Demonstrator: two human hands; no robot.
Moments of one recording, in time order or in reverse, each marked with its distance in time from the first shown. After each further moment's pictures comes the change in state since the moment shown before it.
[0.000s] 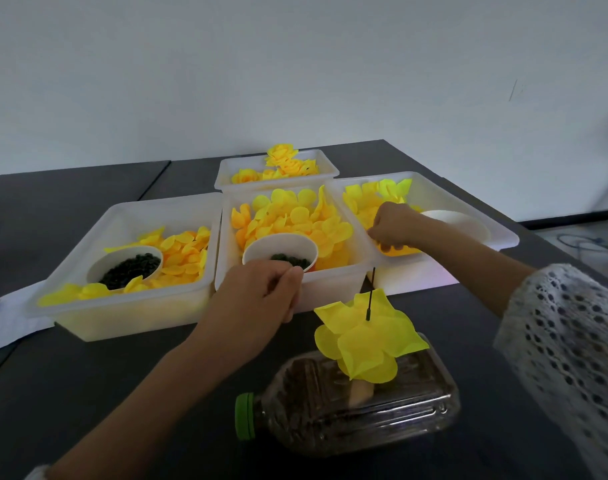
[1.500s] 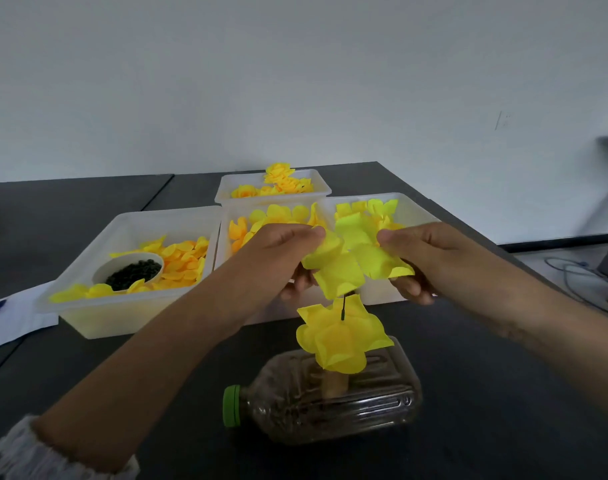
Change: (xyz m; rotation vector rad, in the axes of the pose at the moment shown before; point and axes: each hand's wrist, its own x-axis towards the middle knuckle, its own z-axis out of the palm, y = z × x) left_hand 0.012 0.077 -0.025 -0.579 -0.182 -0.131; right_hand -0.191 -0.021 -0.066 0.787 -0.072 -0.310
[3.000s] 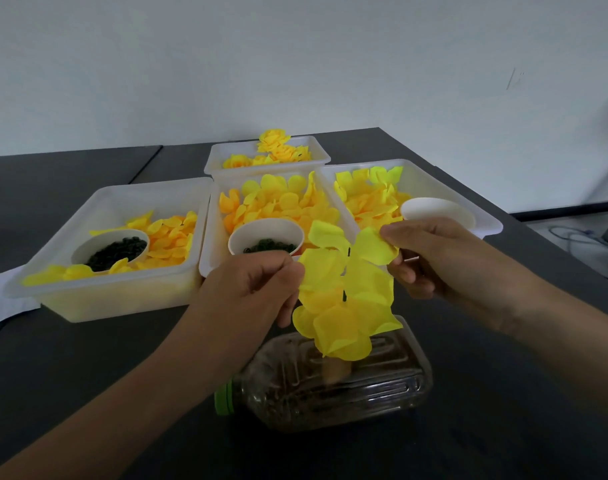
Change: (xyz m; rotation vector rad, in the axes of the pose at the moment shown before) left_hand -0.033 -0.044 0.004 0.247 0.123 0.115; right_hand 0.020 0.055 0.007 0.267 -0.003 0.098
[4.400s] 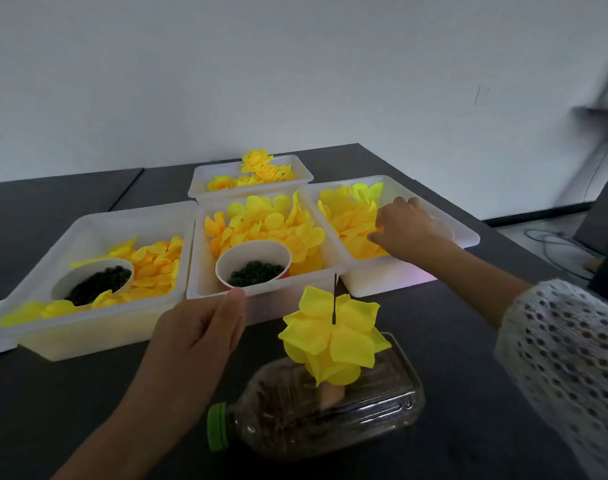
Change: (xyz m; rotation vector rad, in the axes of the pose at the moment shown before) left_hand -0.009 -0.030 -0.017 0.173 0.182 -0.008; right_hand 0.129 0.049 -0.059 -1.343 0.391 0.095
